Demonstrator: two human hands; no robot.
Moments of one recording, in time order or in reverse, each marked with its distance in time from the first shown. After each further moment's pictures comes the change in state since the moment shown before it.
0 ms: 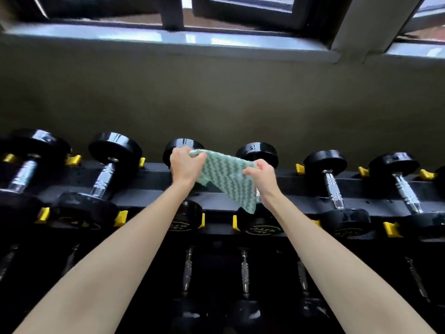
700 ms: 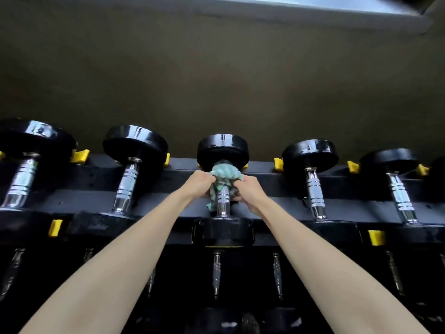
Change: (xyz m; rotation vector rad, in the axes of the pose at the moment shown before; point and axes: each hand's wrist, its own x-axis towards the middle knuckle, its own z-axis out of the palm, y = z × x) left_hand 0.102 -0.131 -0.009 -0.092 -0.663 -0.375; right_hand 0.063 0.060 0.168 -0.082 -0.217 0.342
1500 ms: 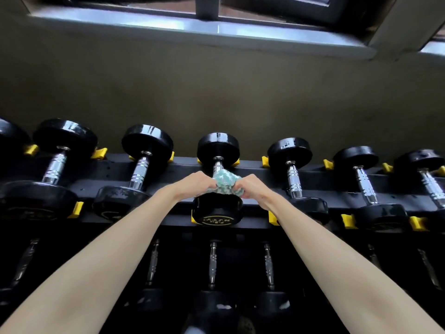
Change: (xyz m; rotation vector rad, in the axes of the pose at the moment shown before) left_hand -0.113 0.008 -0.010 0.462 -0.194 0.258; right_hand -0.095 -0.012 -0.030 -0.265 -0.068 -0.038
